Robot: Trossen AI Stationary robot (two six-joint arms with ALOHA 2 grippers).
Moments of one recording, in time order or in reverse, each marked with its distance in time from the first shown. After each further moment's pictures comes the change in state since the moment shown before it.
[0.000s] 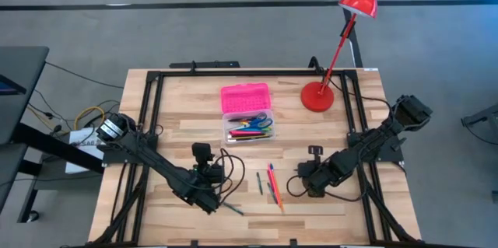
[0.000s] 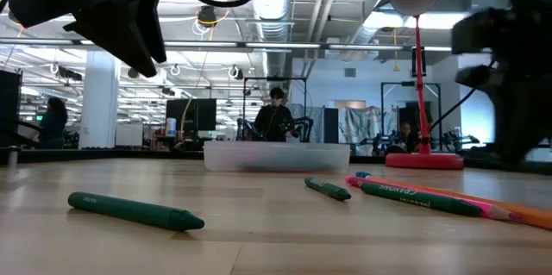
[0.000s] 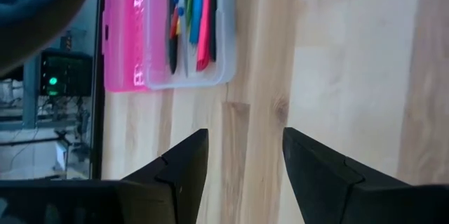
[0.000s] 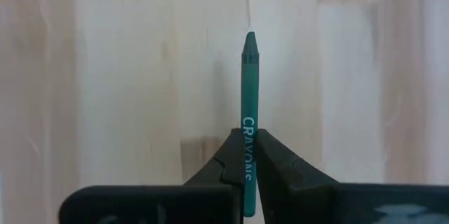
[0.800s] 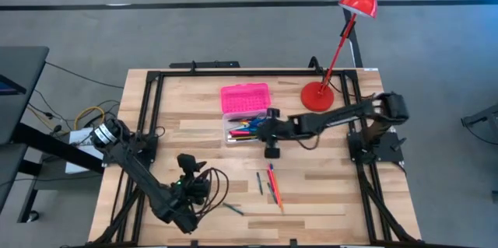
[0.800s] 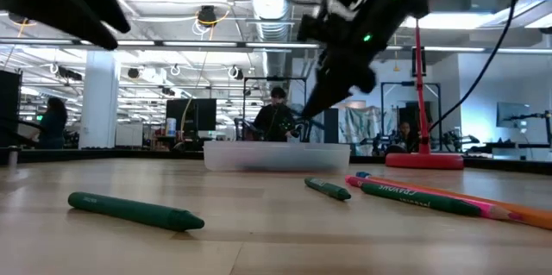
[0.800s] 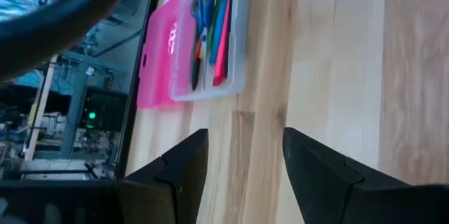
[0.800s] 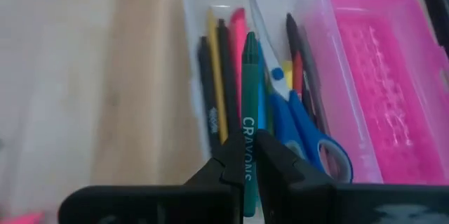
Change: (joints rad) left arm -0.215 -0.001 -0.054 -0.118 -0.187 -0.266; right arm -0.558 0.203 0.271 0.400 -0.051 -0.690
